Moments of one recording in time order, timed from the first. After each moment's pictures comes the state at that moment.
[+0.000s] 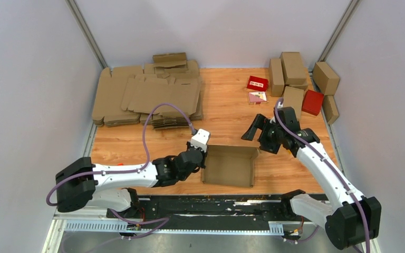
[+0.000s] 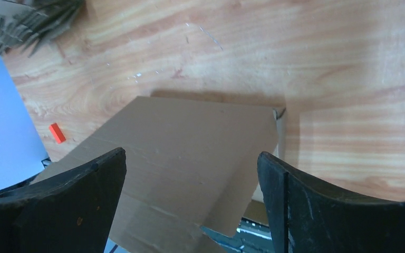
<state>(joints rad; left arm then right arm) -1.20 1.25 0.60 0.16 -0.59 -0.39 0.30 1.06 0.86 -0.67 -0.22 0.72</state>
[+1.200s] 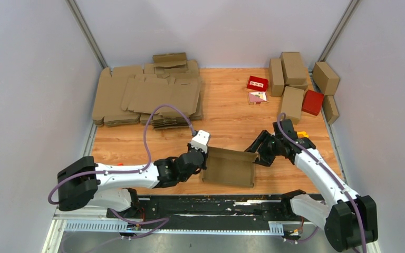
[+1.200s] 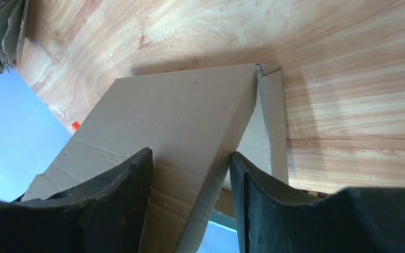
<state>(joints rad) -1.22 1.27 0.60 0.19 -0.60 -0.42 0.28 1.04 0.68 -0.68 -0.34 0.96</state>
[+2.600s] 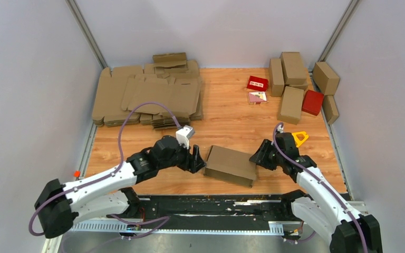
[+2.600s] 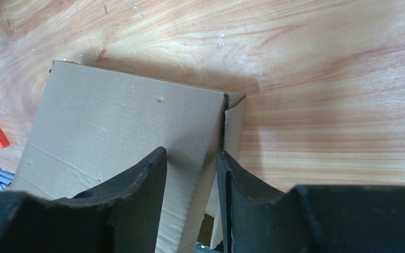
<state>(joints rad) -0.94 0.92 0.55 -0.14 0.08 -0.55 0.31 0.84 0.43 -0.46 -0.19 0.72</state>
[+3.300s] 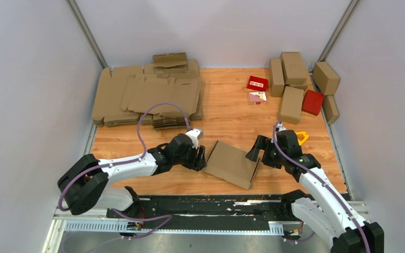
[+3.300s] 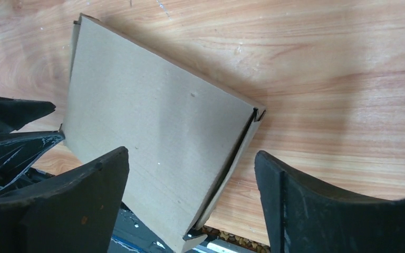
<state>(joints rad) -0.88 1.31 0.57 0.00 0.05 -0.49 0.31 0.81 0.50 -0.54 -0.19 0.58</state>
